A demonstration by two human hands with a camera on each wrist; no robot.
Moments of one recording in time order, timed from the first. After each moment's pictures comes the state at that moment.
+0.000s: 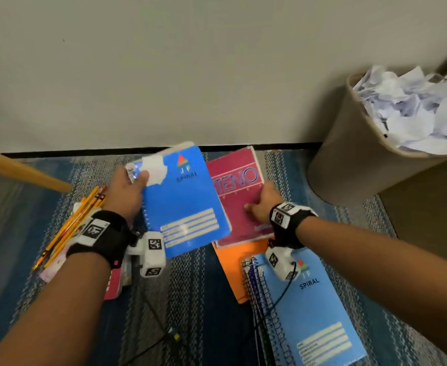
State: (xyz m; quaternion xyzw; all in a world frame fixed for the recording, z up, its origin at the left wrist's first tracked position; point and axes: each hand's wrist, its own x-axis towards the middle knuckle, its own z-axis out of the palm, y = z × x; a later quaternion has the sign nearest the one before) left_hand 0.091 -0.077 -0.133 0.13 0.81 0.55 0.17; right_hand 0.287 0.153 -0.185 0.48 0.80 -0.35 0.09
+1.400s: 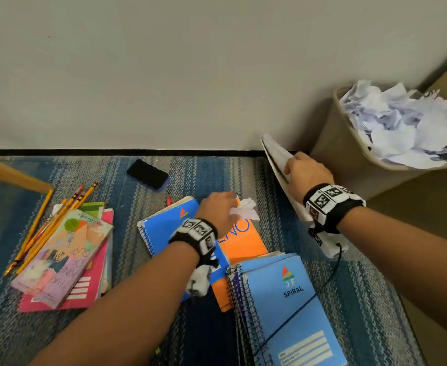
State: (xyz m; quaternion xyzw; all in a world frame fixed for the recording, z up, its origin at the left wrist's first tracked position) left_hand 0.202 0.049 -0.182 0.52 0.82 0.16 0.18; right_hand 0.319 0.235 -0.101 0.38 0.92 -0.03 0.09
